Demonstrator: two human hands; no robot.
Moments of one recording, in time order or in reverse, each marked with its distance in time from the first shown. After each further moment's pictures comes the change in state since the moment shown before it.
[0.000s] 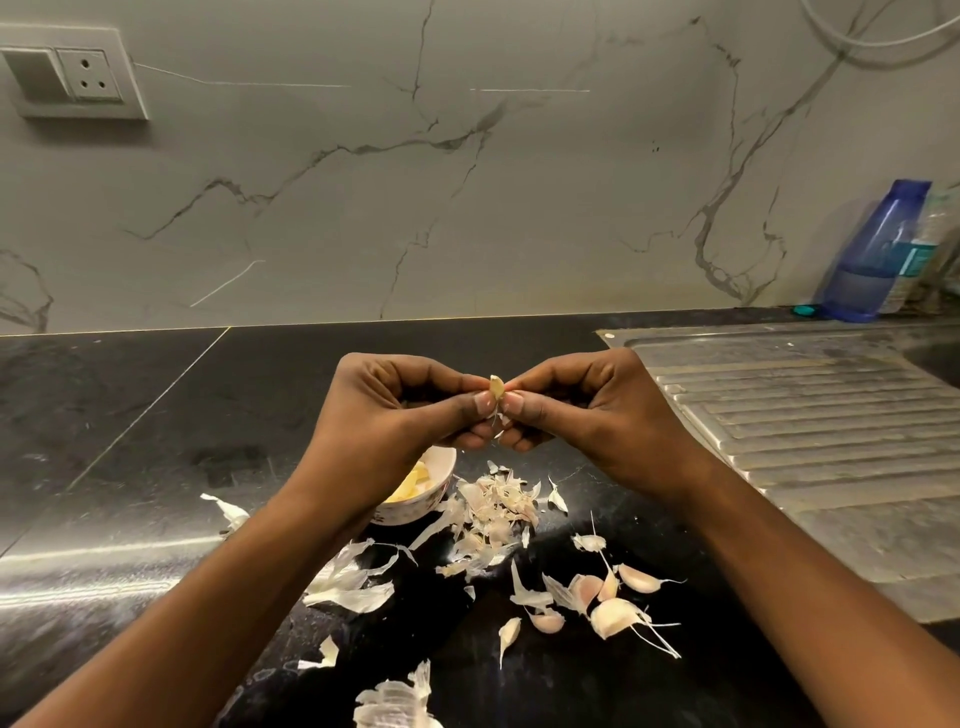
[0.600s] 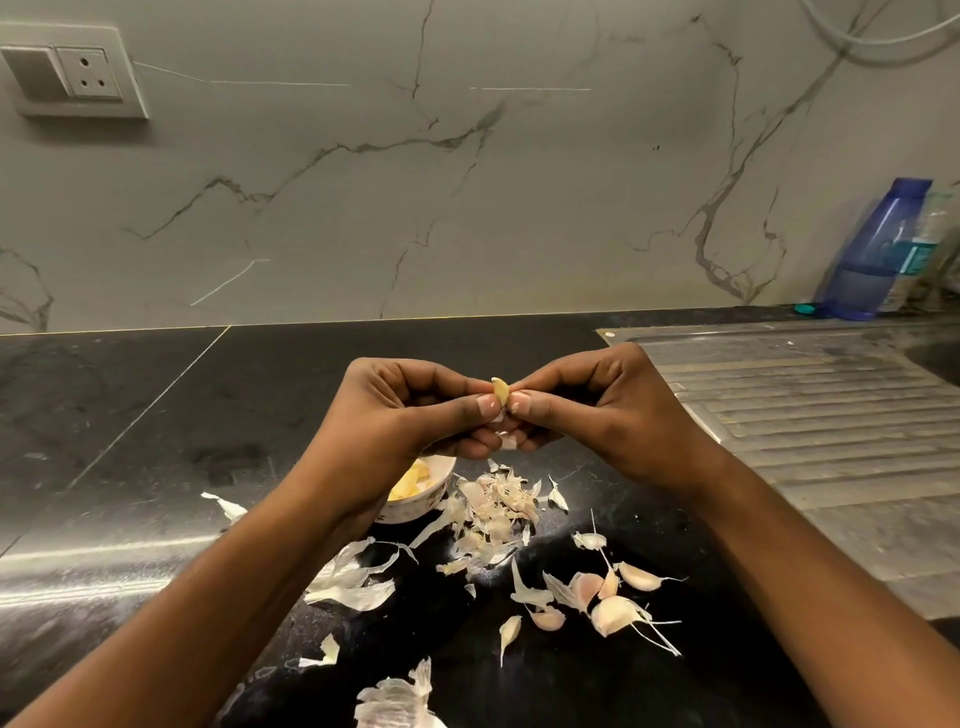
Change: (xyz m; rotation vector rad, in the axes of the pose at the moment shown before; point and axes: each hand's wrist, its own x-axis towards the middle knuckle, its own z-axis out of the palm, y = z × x) left_hand -0.002 0.005 0.003 -0.130 -0.040 -0.169; right_hand -0.001 -0.002 -0.008 -0.026 -0.038 -0.010
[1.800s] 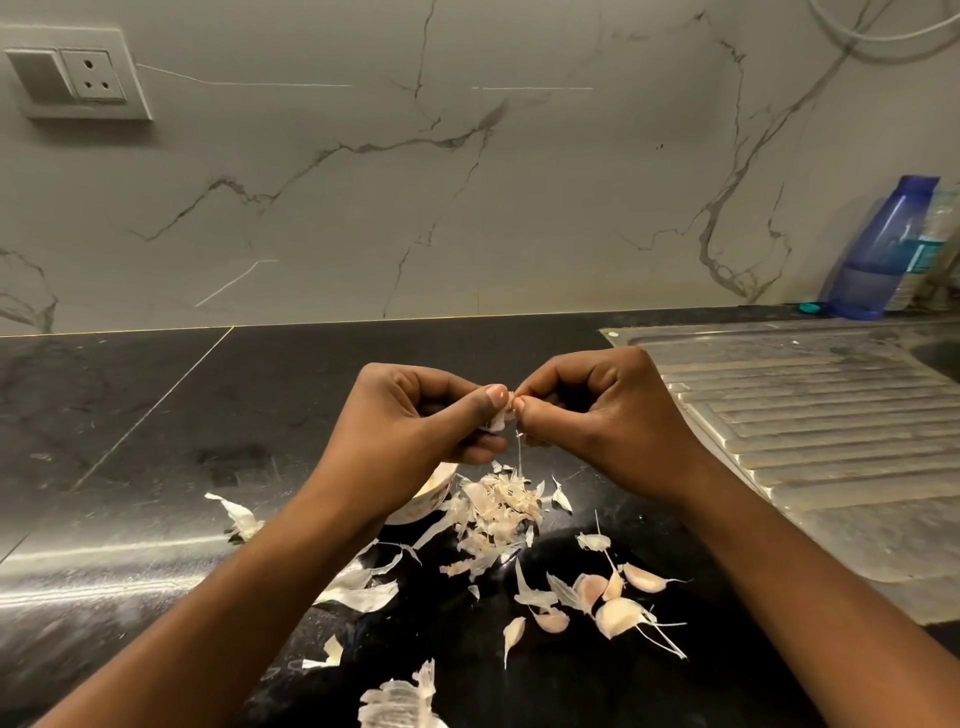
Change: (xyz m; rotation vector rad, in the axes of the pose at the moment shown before) left_hand 0.000 -0.005 0.007 0.158 0.051 0.025; right_hand -0.002 -0.002 0.009 -0.273 0.130 -0.079
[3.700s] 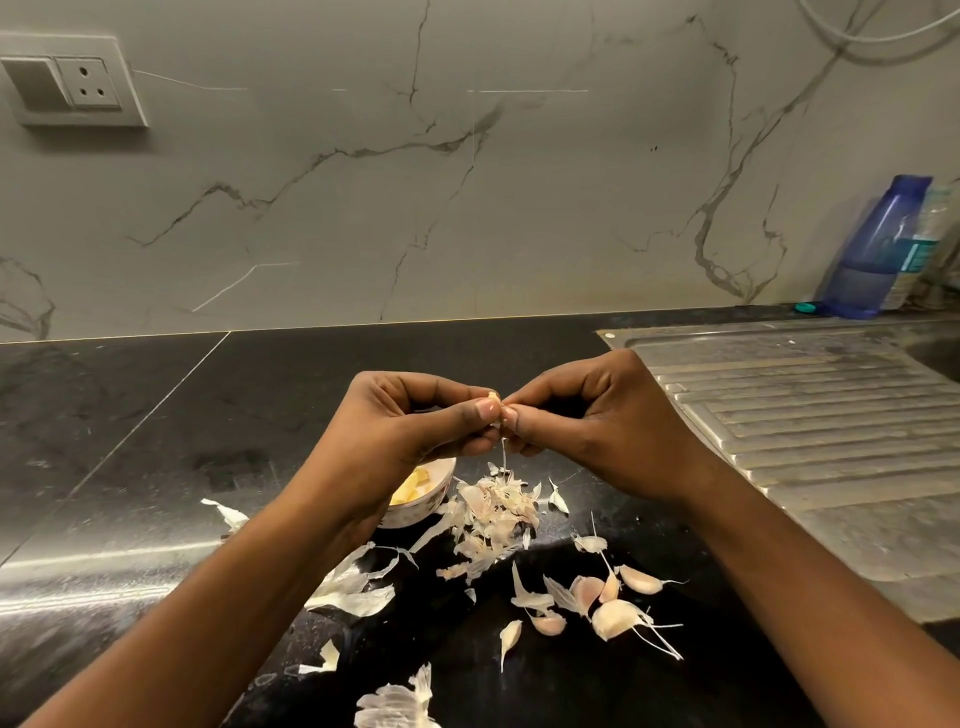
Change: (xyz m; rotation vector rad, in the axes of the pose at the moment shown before) left_hand 0.003 0.001 -0.005 -0.198 -0.030 -0.122; right_hand 0.001 0.002 -0.004 0.061 -0.100 -0.001
